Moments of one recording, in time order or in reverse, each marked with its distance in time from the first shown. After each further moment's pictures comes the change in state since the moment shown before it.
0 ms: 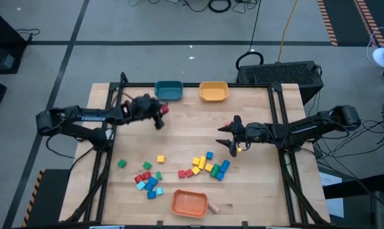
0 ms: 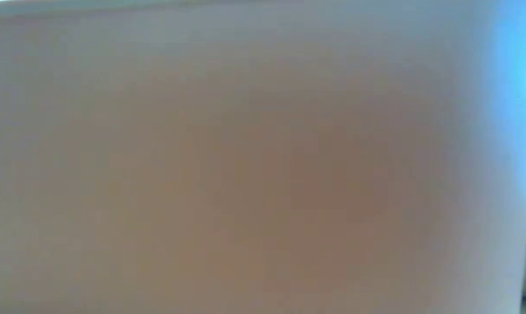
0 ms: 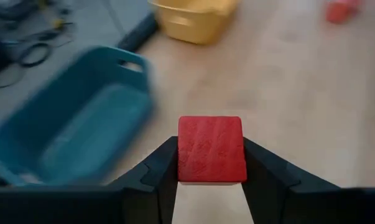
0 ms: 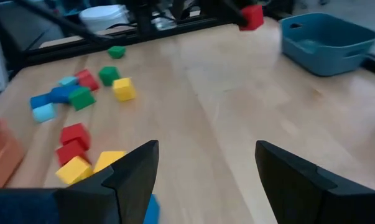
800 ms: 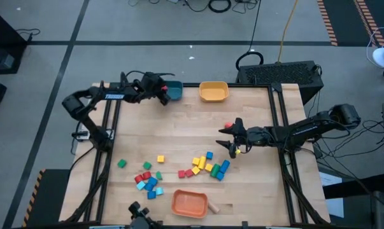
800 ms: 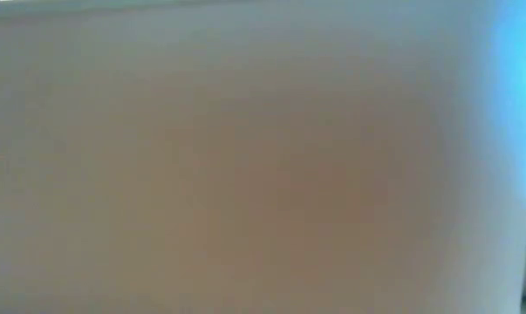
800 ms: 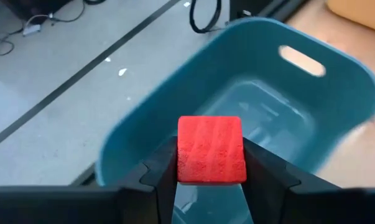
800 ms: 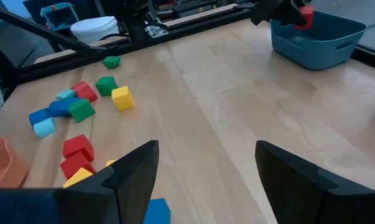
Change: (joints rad) left arm 0.328 0.412 0.312 -0.043 0.017 0.048; right arm 0.079 0.000 0.000 0.002 0.109 0.095
